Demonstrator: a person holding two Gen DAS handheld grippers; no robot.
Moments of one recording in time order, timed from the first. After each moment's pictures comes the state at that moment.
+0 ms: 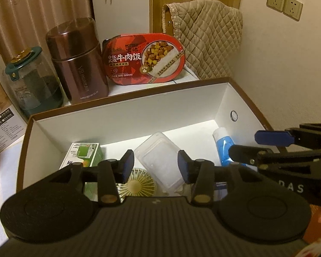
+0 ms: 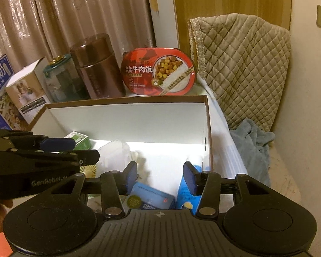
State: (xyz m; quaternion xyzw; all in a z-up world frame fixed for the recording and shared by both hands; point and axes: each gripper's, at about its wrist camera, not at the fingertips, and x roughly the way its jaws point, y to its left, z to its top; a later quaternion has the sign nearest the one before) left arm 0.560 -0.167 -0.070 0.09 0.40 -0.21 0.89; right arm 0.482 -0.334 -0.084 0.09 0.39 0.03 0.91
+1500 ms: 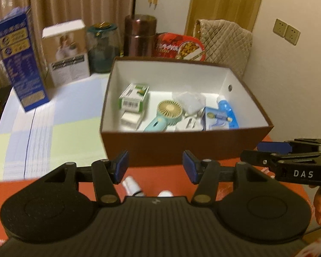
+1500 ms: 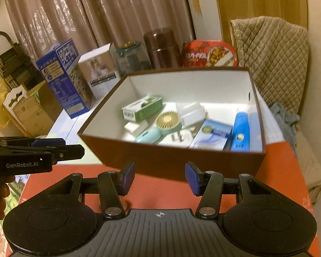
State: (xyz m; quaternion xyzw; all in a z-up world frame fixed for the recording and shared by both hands) left arm 0.367 -0.024 -0.036 0.00 0.40 -0.15 0.91; right arm 0.316 -0.257 -0.057 0.11 0.39 0.13 0.90
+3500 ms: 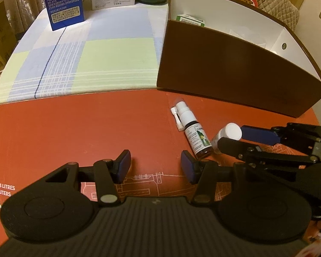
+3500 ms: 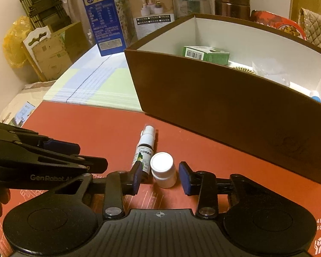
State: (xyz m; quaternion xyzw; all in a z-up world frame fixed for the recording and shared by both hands) left arm 0.359 0.029 -0.143 -0.03 0.51 -0.06 0.86; right arm 0.334 -0.134 -0.156 0.00 0.43 0.21 0.88
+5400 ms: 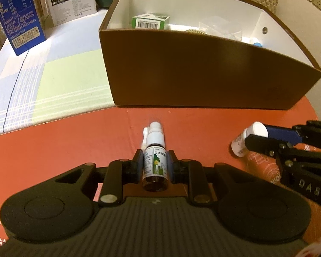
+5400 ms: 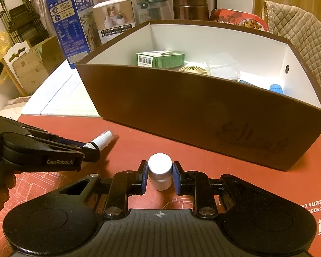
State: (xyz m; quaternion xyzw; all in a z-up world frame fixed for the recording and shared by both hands) left arm 0.388 -0.020 -0.148 0.02 0.50 -0.12 0.86; right arm 0.329 -0.202 -0.146 0.02 0.42 0.16 0.89
